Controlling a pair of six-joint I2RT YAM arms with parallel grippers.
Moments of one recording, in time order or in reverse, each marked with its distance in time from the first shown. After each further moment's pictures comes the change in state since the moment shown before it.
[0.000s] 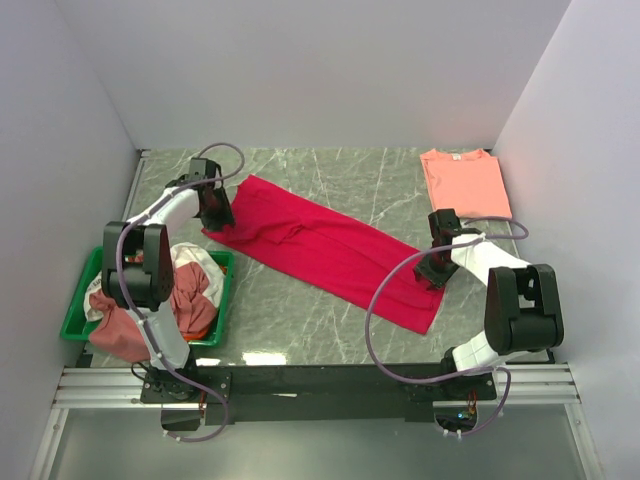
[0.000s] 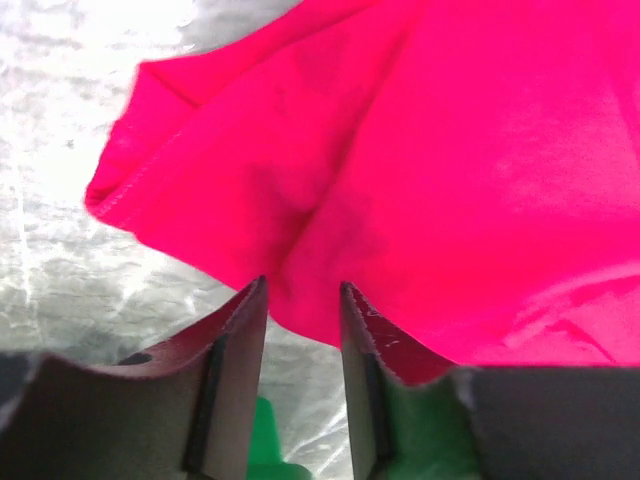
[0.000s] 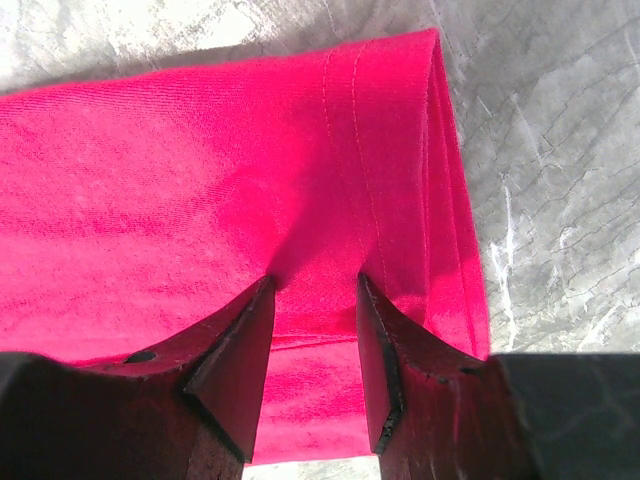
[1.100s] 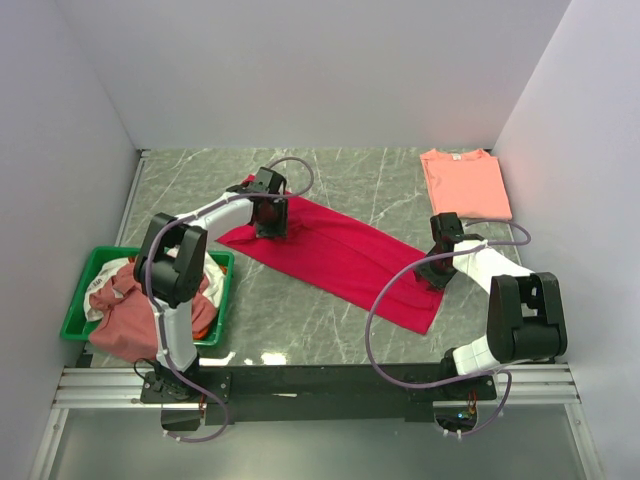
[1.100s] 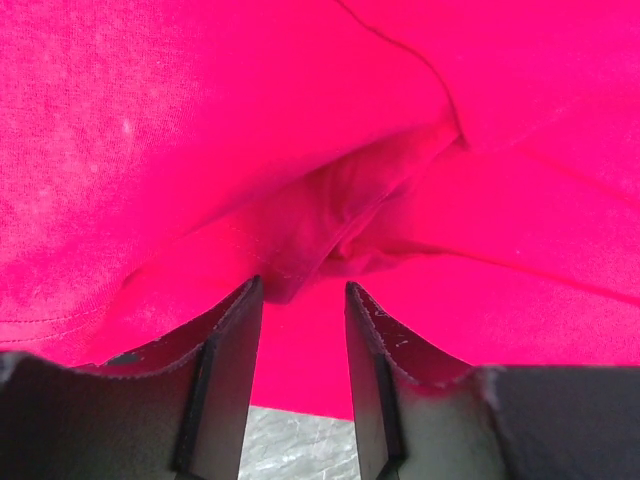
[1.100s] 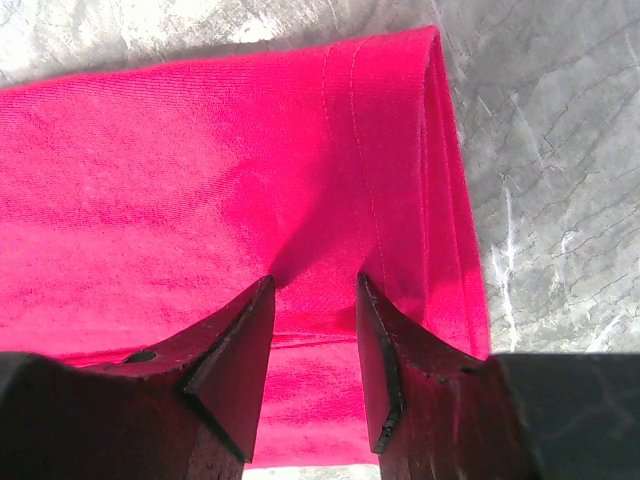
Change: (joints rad) left arm -0.349 0.092 0.068 0.042 -0.005 0.061; right arm -0.002 -0.055 -0.055 0.054 -0.003 -0.011
